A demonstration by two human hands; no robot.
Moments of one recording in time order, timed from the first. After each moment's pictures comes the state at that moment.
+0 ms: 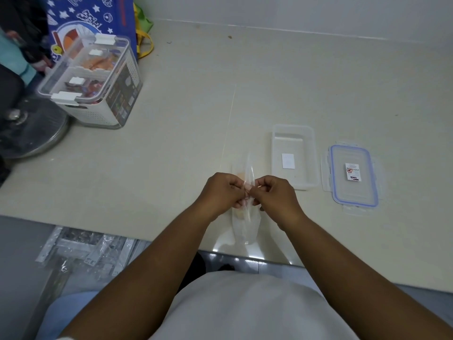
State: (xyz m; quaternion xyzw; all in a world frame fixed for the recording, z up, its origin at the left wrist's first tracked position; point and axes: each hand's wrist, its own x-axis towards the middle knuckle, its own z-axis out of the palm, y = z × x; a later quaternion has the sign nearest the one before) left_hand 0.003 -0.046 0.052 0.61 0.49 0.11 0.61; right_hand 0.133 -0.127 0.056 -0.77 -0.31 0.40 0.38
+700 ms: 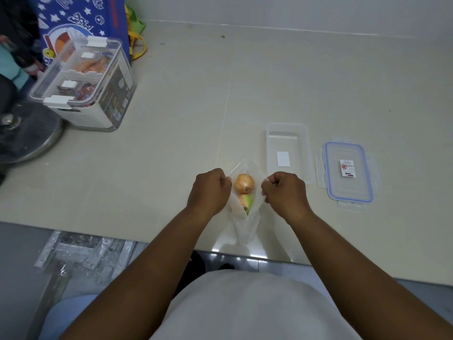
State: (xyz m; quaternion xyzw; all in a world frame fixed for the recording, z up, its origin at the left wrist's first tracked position) left_hand -0.001 -0.048 0.057 0.74 0.54 0.12 0.38; right_hand 0.155 -0.131 0.060 -0.84 -0.32 0.30 0.32
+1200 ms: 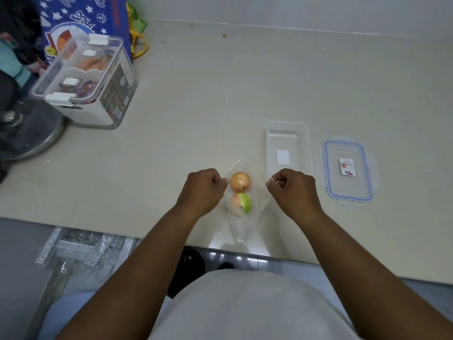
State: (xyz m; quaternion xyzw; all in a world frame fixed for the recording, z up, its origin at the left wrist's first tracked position) left_hand -0.020 -0.047 0.063 0.73 0.54 0.11 0.40; right_hand 0.170 -0.146 0.060 -0.84 -0.39 0.22 0.29
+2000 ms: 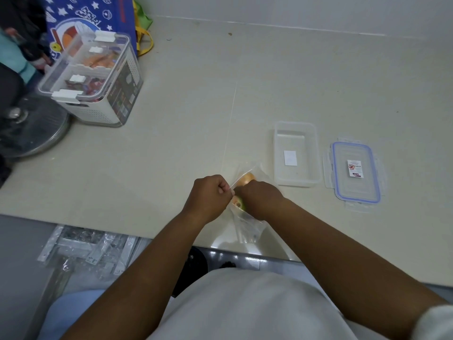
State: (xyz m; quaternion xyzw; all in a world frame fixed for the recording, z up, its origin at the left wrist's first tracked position) left_hand -0.033 -0.050 0.052 0.73 0.52 0.12 0.43; right_hand 0.116 -0.093 0.023 -0.68 -0.69 0.21 -0.13
